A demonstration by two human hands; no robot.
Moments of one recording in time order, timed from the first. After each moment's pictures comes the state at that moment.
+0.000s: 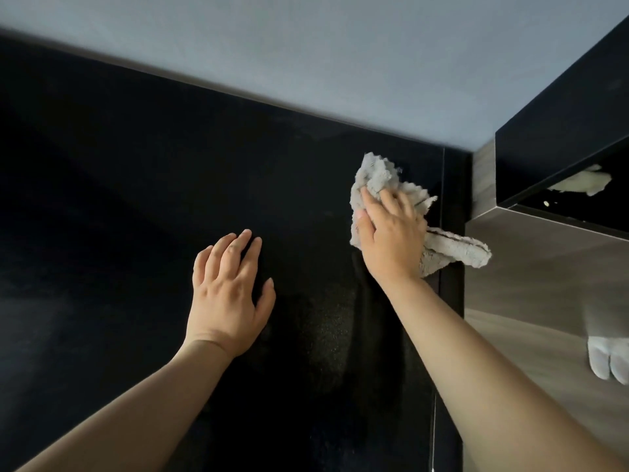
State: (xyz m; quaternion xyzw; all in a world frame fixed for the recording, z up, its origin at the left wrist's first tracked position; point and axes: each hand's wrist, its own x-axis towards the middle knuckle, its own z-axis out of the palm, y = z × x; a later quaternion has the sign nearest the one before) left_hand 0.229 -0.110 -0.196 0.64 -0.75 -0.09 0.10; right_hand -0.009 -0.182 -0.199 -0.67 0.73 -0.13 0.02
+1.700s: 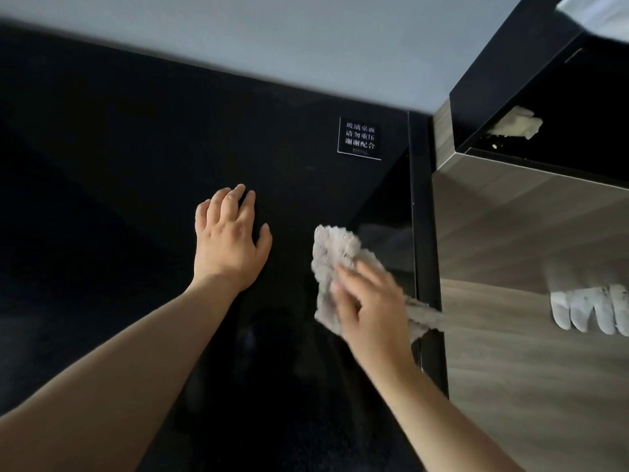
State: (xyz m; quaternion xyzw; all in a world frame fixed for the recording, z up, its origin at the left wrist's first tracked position) left_hand 0.235 -0.109 -0.202 0.63 -0.76 -0.09 0.13; right_hand 0.042 0.012 -0.172 -0.65 0.72 -0.22 0.13
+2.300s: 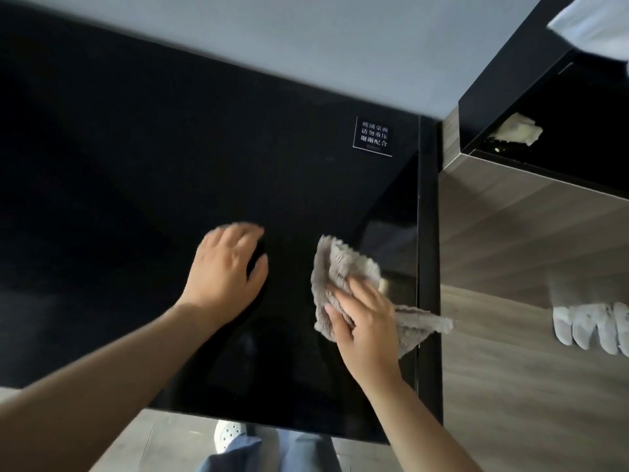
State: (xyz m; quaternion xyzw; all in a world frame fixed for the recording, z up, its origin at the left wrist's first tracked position) left_hand 0.269 -0.027 -0.174 0.57 -0.79 -0.15 0.15; right_hand 0.052 0.068 -0.202 -0.68 0.69 -0.21 0.11
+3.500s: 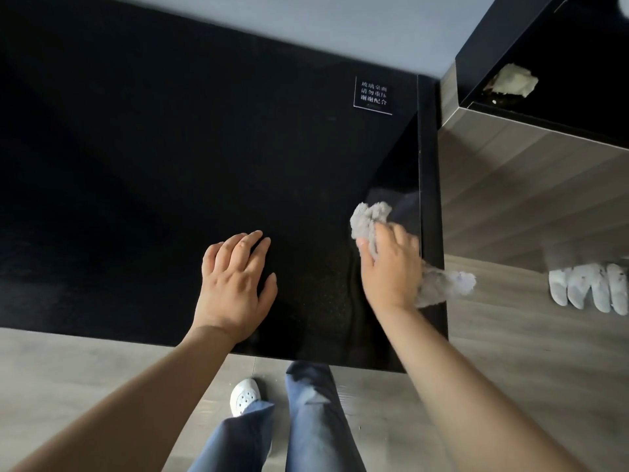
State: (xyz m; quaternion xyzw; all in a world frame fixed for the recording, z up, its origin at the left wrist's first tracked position) left_hand 0.291 0.067 -0.191 0.59 -0.80 -0.10 0.08; right_hand 0.054 0.068 -0.181 -0.58 0.80 -0.14 0.01
